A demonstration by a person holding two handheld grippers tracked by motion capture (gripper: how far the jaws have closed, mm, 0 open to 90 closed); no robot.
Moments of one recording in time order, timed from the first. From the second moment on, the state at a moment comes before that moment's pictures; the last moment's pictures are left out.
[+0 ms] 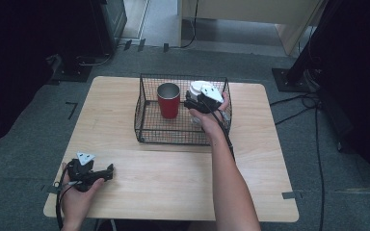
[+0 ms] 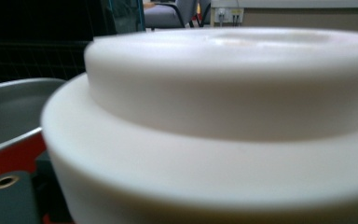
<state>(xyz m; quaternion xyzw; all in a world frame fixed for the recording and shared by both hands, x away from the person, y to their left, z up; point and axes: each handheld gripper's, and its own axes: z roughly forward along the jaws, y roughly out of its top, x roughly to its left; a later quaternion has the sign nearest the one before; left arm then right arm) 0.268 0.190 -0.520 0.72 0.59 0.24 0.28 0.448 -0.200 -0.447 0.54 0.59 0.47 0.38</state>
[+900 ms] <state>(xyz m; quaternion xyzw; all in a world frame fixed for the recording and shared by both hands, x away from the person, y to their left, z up) 0.268 0.190 -0.520 0.72 0.59 0.24 0.28 0.455 -0.200 -0.448 0.52 0.60 0.47 0.37</state>
